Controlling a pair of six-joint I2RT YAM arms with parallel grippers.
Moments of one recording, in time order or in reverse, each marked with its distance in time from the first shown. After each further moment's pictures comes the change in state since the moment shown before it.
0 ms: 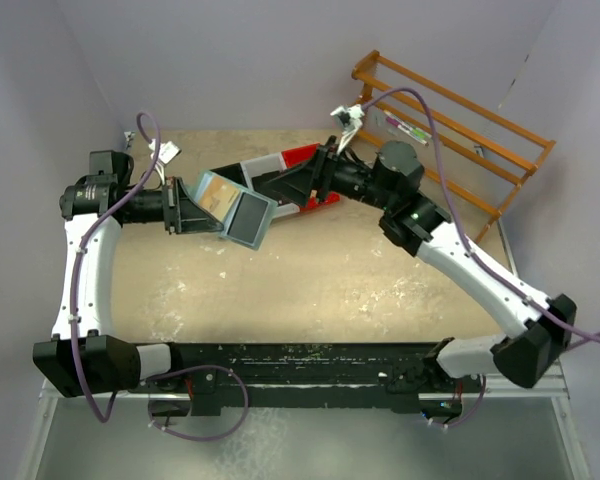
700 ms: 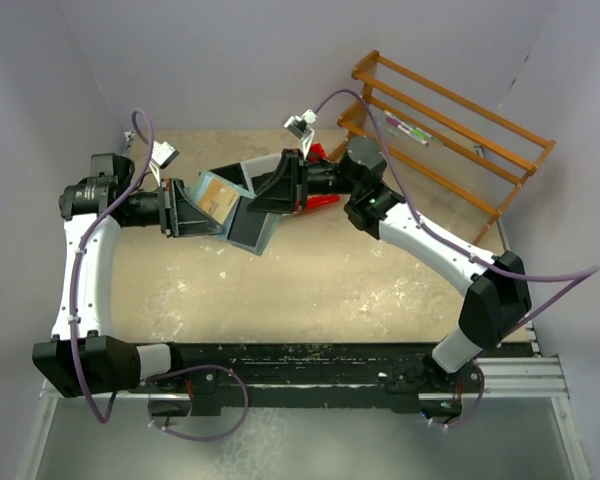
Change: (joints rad) left arm 0.000 0.000 0.005 -0.092 0.145 0.063; right arm 0.016 0.289 0.071 0.351 -0.494 0.145
